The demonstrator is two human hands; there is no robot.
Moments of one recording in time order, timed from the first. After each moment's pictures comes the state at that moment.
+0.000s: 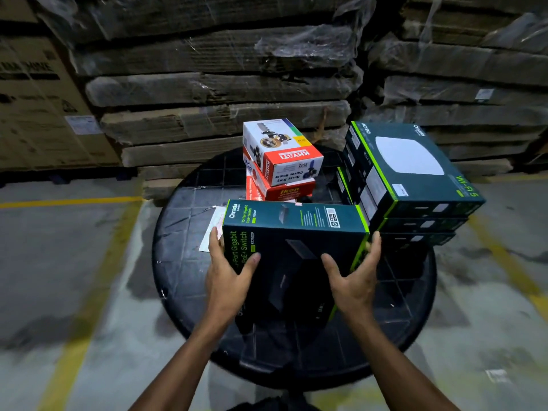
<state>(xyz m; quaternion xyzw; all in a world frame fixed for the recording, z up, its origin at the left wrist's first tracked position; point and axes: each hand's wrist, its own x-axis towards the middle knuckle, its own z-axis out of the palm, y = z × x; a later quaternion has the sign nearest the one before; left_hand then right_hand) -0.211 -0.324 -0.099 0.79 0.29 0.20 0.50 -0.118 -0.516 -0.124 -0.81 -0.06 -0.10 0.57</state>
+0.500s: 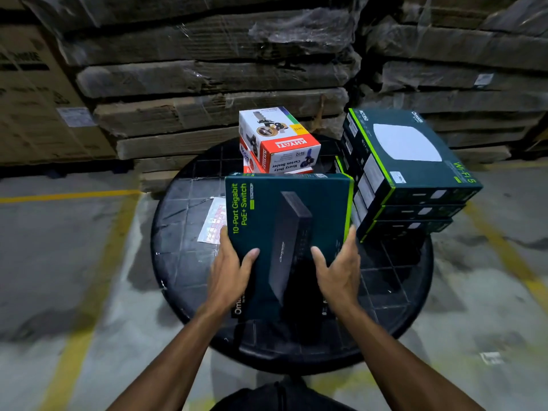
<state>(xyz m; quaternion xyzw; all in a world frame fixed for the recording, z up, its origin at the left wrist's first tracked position) -0.200 -0.316 -0.135 0.86 0.28 0.10 0.41 -0.120 -0.504 -0.142 -0.90 -0.04 -0.05 0.43</state>
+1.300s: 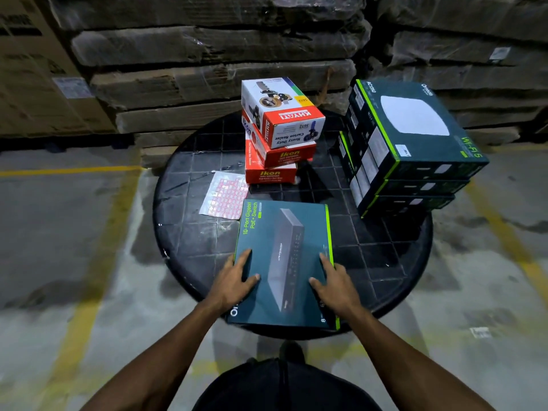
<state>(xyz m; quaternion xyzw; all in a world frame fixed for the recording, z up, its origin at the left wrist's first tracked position) -0.246 -0.312 -0.217 0.89 0.23 -0.14 0.38 -0.154 -0.550 -0.211 -0.93 -0.09 0.26 0.23</state>
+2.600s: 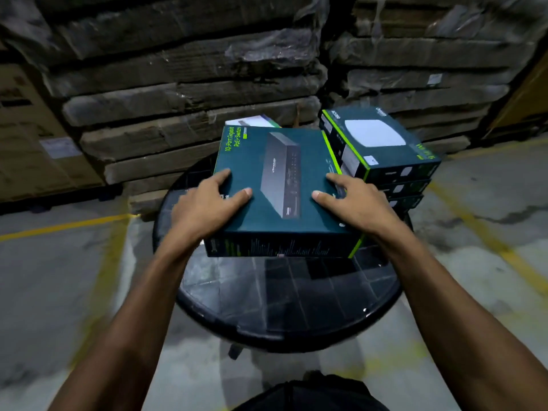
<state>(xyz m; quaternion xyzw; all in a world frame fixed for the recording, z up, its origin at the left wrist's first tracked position) -0.217 -0.279 0.023 0.94 0.20 0.05 0.28 -0.140 -0.529 0.025 -0.96 -0.12 0.04 0.25</state>
